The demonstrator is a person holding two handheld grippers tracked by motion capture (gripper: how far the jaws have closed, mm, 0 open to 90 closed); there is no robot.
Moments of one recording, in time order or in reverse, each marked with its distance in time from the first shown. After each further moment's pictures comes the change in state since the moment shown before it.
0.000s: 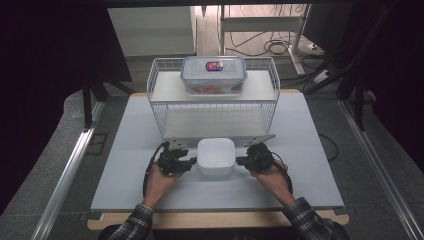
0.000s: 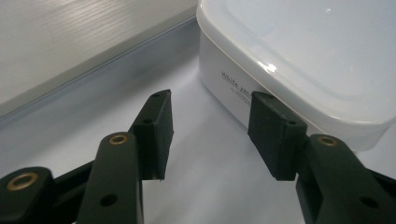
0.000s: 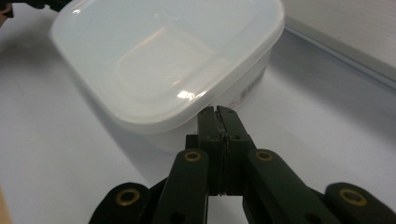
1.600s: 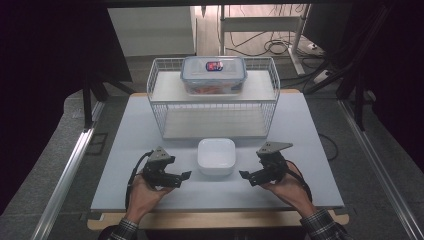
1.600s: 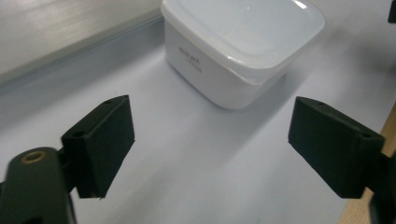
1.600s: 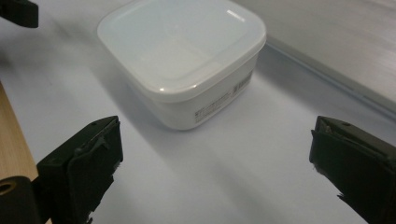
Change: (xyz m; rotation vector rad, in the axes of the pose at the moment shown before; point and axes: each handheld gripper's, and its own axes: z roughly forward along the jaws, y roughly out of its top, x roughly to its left) left arm -0.007 -0.022 -0.055 -0.081 -0.116 0.001; right arm 0.009 -0.017 -0.044 -0.113 -0.045 -0.059
